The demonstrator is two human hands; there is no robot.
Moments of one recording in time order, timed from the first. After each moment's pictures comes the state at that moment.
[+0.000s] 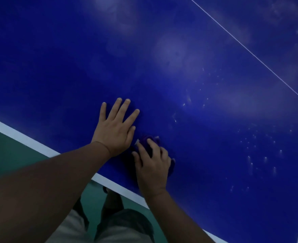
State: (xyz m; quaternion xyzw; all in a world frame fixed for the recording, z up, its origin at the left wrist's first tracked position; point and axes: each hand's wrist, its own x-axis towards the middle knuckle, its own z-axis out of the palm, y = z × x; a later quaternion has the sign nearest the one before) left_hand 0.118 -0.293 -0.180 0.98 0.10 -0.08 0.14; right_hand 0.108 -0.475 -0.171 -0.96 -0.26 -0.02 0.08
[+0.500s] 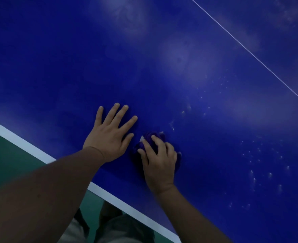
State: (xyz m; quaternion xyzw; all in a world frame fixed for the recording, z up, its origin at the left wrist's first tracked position) left_hand 0.119 -0.295 -0.191 0.99 0.10 -0.08 0.10; right_hand 0.164 -0.493 -0.176 -0.94 -0.32 -0.06 0.10
